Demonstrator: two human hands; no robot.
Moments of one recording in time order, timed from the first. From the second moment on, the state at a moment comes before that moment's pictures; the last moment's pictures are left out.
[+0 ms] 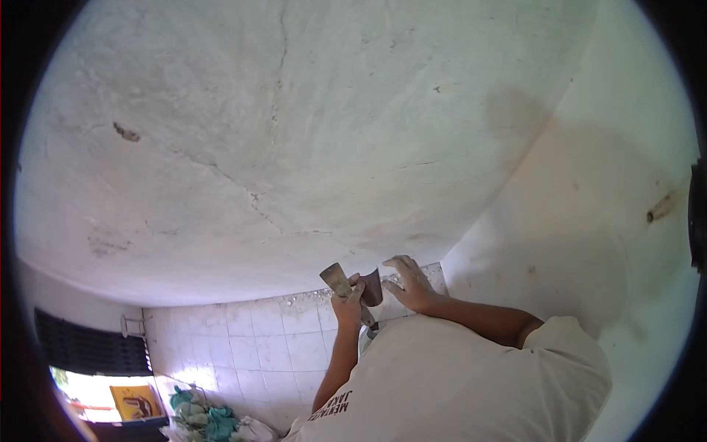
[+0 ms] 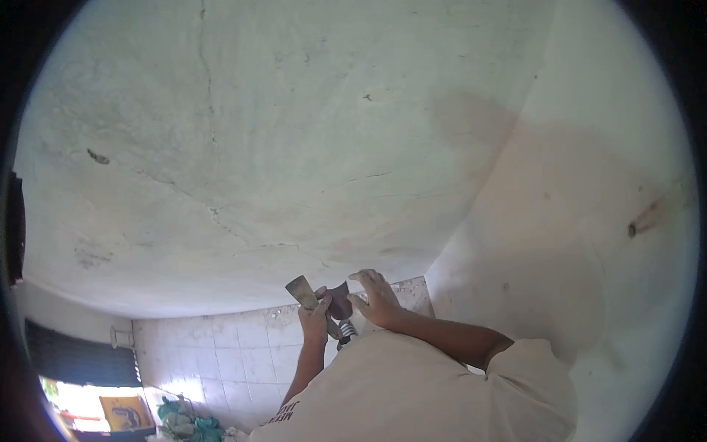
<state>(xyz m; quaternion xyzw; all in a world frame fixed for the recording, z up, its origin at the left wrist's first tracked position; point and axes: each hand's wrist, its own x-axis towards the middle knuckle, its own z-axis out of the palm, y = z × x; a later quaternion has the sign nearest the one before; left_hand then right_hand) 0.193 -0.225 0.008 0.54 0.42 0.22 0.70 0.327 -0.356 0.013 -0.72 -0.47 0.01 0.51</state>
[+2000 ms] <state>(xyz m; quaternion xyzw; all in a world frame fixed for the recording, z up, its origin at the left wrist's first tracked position) 0.253 -0.228 -0.098 0.01 0.35 0.09 0.93 0.519 -0.419 0.207 -0.48 -0.44 0.13 0.75</state>
